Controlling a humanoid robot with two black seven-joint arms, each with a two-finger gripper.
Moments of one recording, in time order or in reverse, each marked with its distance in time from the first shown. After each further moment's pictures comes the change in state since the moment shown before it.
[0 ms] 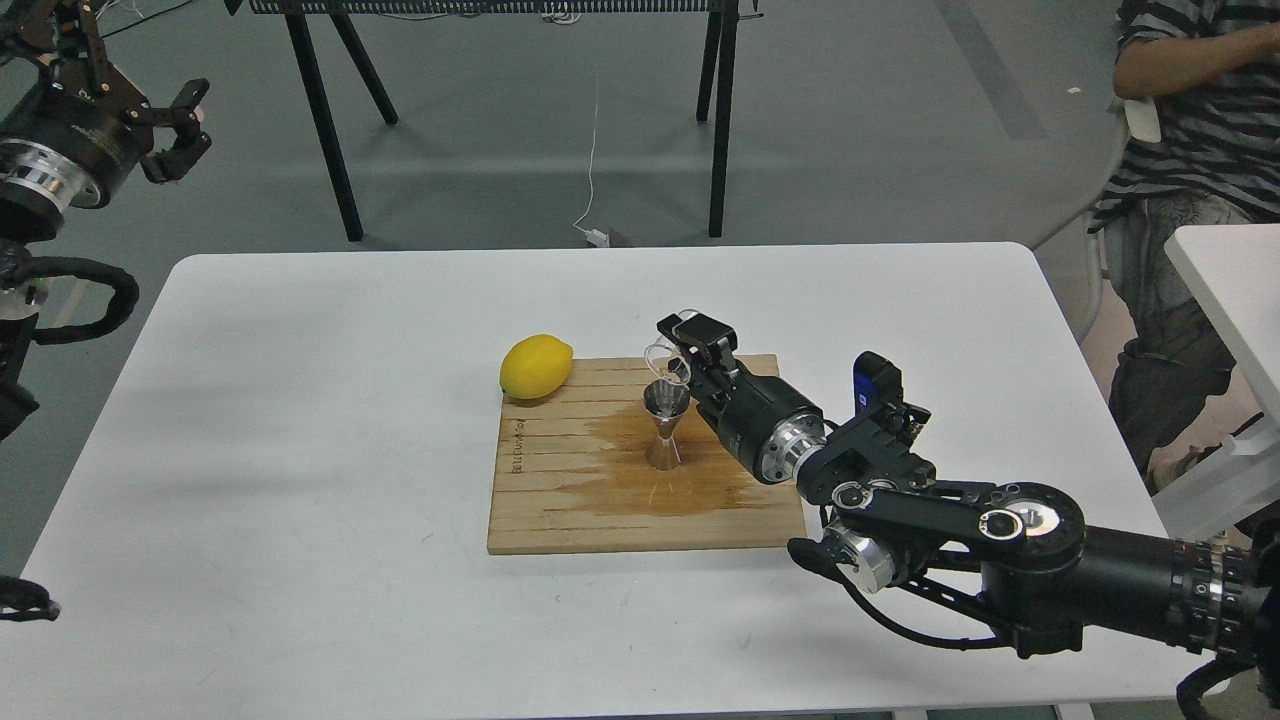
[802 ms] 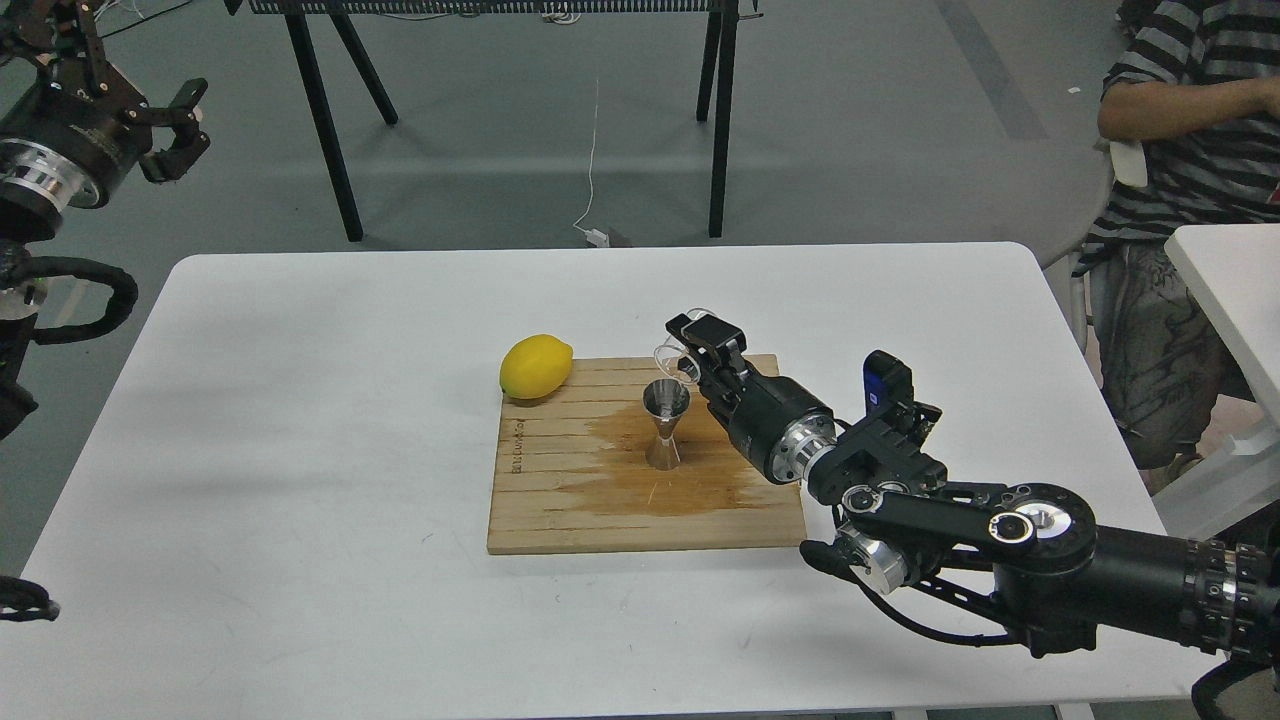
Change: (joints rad) left arm 0.000 0.000 0.000 0.000 0.000 0.000 0.000; right arm 0.003 -0.024 -0.012 0.005 -0.023 0.000 0.011
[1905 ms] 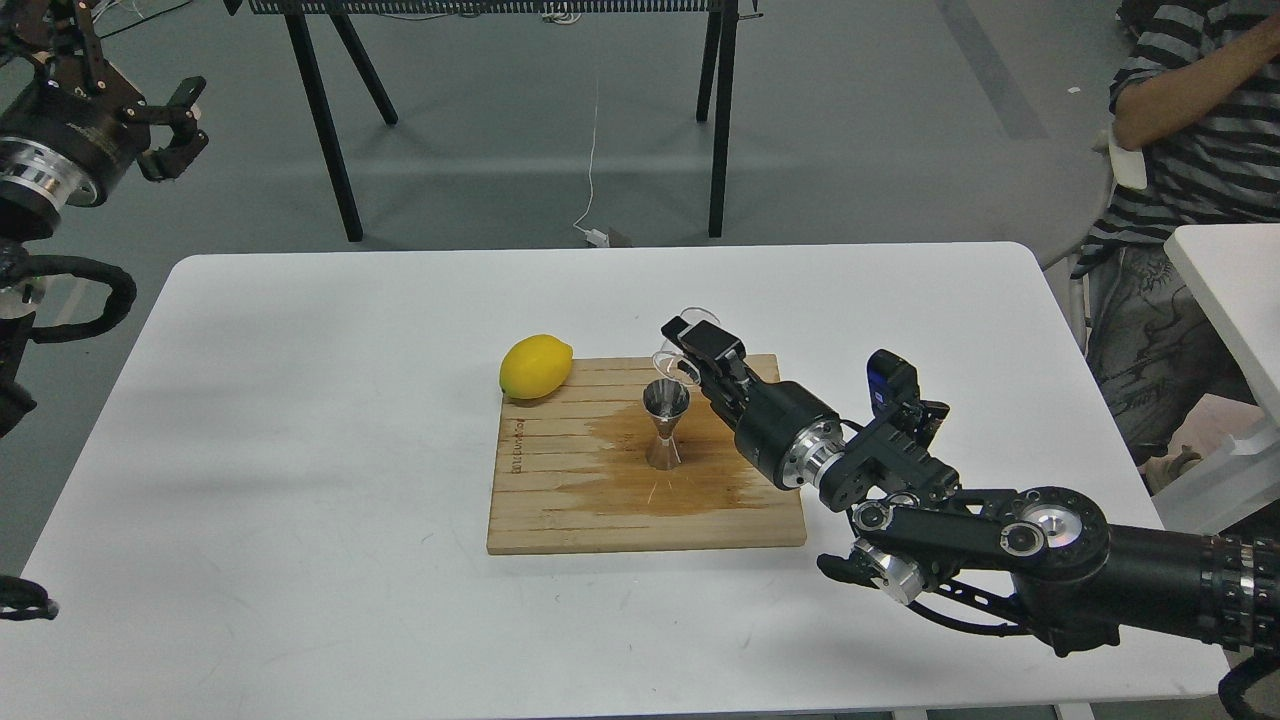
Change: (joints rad) left arm -0.002 0.002 -0.002 0.000 0.000 0.000 0.000; right arm 0.029 -0.036 -0.079 0.018 -0.066 0.000 0.063
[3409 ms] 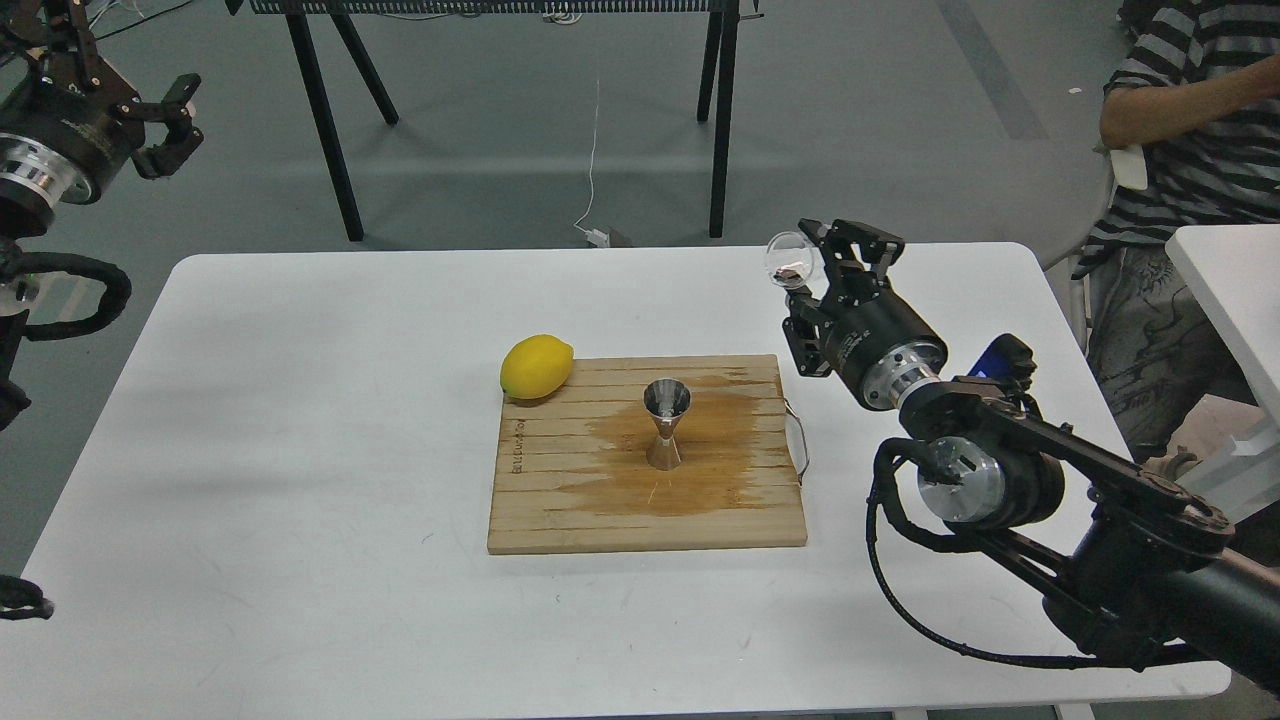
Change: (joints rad) left arm -0.004 0.007 0.003 0.000 0.000 0.000 0.003; right arm -0.349 -0.077 0.731 0.170 0.443 0.008 -0.064
